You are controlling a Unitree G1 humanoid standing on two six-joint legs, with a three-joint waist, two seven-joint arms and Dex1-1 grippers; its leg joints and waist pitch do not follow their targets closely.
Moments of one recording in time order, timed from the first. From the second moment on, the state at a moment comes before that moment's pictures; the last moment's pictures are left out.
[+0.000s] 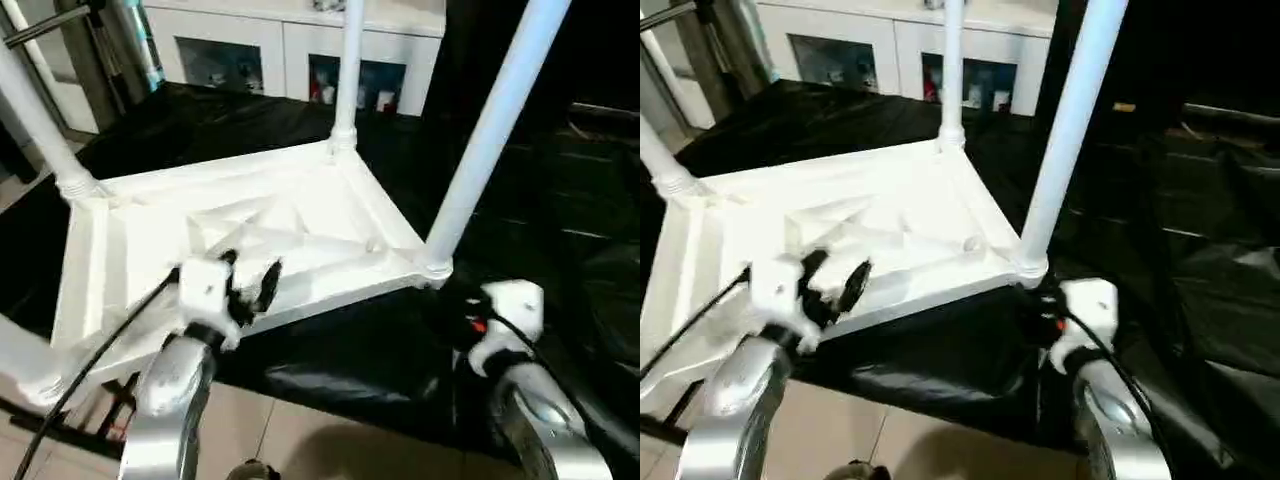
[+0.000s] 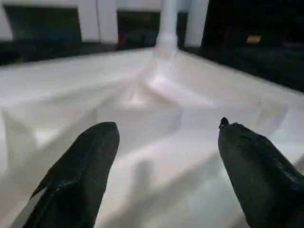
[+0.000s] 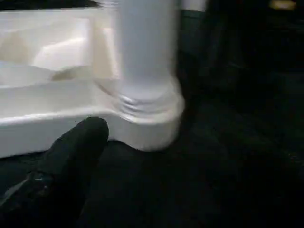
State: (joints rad) left arm 0.07 -0.01 0.06 -0.15 0.02 0.13 -0.36; right arm 0.12 -0.11 -0.08 -0.19 0.11 0.27 0.17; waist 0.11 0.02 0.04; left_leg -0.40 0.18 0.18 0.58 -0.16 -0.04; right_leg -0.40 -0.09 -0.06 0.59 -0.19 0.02
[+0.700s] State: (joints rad) left arm 0.13 -0.02 0.02 -0.16 0.02 0.13 -0.27; right arm 0.19 -0.09 -0.04 -0.18 0.08 0.17 0.16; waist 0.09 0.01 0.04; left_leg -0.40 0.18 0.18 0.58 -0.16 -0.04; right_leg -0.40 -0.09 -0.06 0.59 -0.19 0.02
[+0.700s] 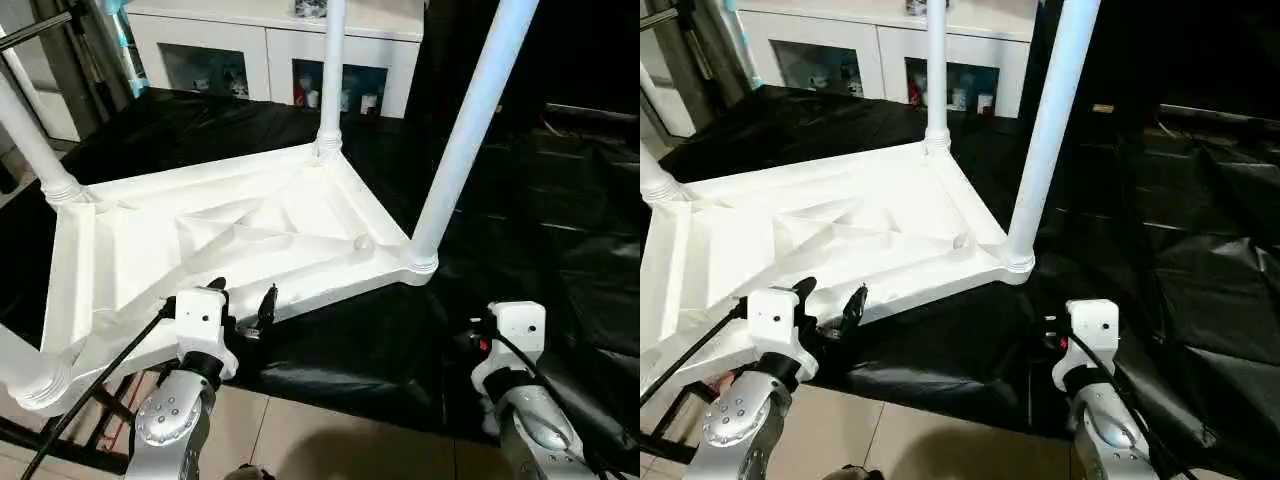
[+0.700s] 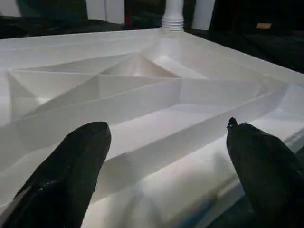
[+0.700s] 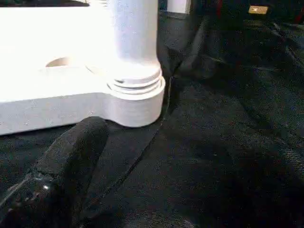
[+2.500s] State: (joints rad) left arm 0.08 0.01 -0.01 -0.13 0.00 0.13 -0.21; right arm 0.12 -0.07 -0.04 -0.12 0.09 0.14 0.14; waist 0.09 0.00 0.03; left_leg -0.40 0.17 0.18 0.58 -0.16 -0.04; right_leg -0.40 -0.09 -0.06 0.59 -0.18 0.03
